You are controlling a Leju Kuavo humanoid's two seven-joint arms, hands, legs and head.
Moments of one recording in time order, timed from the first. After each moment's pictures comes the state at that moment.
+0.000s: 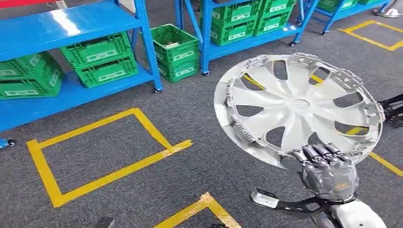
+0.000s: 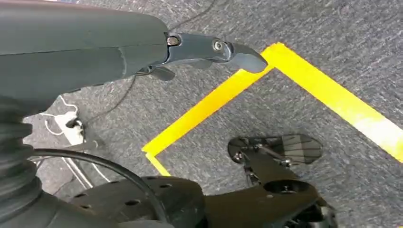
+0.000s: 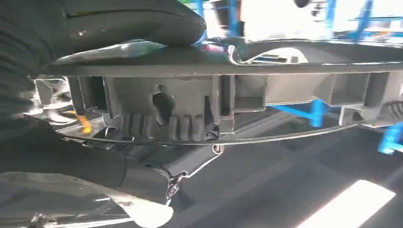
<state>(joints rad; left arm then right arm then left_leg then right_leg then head) -0.06 -0.19 0.83 -0.22 -0.91 0.07 -0.10 0.19 -0.12 0.02 -1.85 1.57 -0.67 -0.31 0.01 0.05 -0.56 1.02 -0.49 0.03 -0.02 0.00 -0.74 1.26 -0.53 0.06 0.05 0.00</state>
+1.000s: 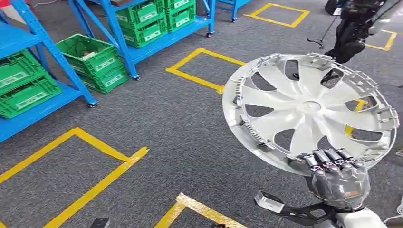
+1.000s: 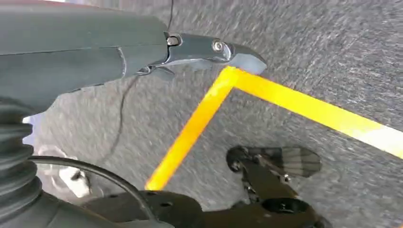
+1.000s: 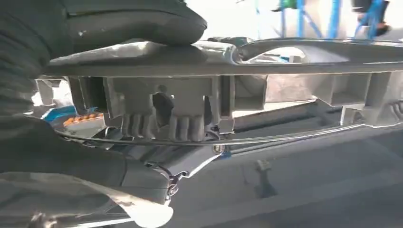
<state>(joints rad) -0.06 -0.19 0.90 -0.22 -0.96 0.11 -0.11 0.25 -0.05 -0.03 -1.91 1.57 -0.67 -0.34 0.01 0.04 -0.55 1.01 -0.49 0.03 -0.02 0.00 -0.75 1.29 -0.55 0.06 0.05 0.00</state>
